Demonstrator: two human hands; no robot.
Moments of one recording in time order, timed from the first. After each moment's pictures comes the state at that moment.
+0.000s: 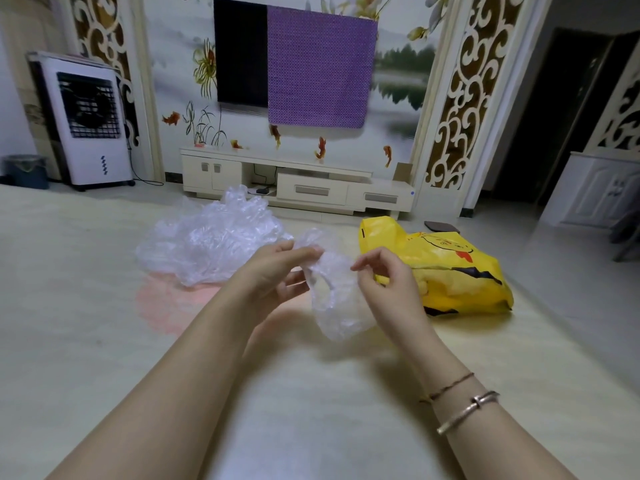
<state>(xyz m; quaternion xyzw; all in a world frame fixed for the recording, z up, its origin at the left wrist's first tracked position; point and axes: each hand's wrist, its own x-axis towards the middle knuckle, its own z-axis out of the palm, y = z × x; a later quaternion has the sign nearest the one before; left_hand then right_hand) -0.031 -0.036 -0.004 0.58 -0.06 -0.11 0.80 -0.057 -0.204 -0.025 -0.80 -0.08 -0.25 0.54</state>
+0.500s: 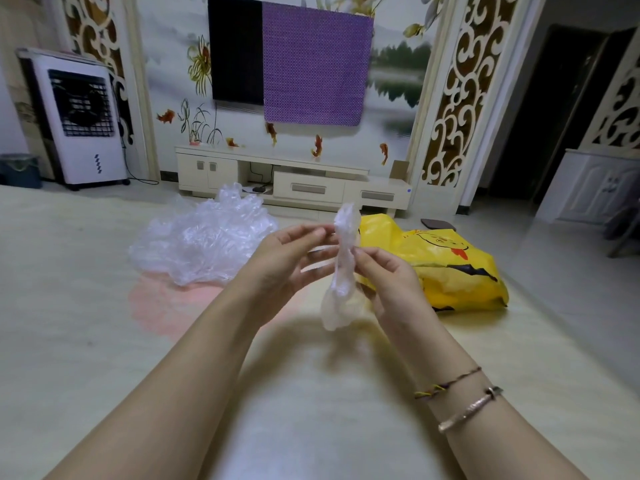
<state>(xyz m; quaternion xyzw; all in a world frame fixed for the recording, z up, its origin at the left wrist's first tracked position) -0.043 -0.051 0.004 0.52 -0.17 -0.08 0.83 -0.058 -0.202 -0.017 -0.65 -0.07 -0.12 0.74</state>
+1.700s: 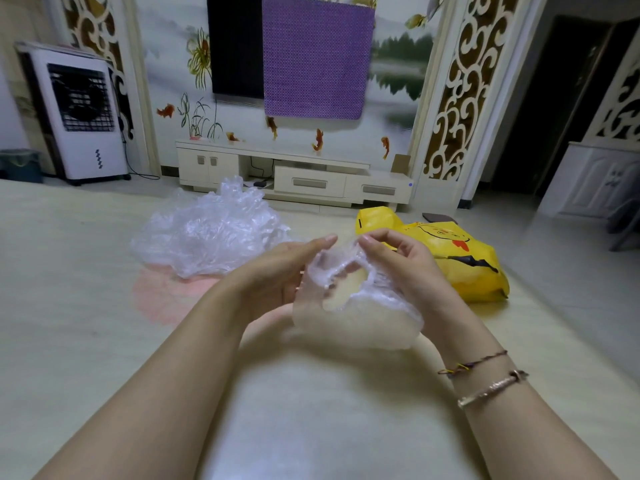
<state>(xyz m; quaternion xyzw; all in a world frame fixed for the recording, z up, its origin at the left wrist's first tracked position) -0.046 -0.040 0.000 0.66 -0.14 -0.22 0.71 -0.073 -0.220 0.006 -0.69 -0.11 -0.08 0.71</state>
